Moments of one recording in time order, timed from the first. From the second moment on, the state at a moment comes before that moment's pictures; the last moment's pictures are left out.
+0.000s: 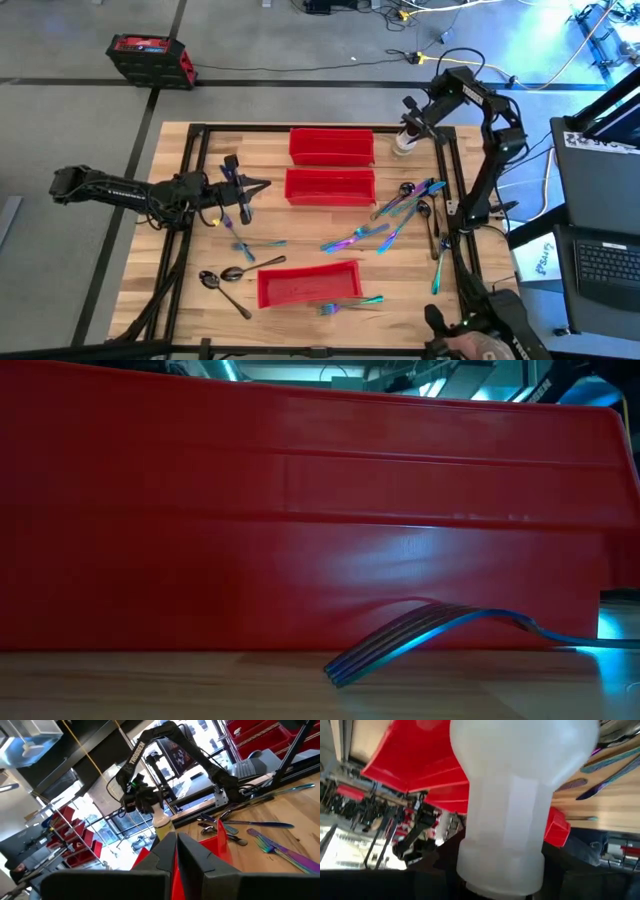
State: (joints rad) left arm -0.02 0.77 0.29 0.57 -0.30 0.58; right arm -1.34 1.90 1.46 -1.59 -0.97 0.66
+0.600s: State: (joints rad) left arm -0.02 0.77 0.29 0.56 -0.30 0.55; right arm -1.35 1.90 1.47 -1.57 -0.98 0.62
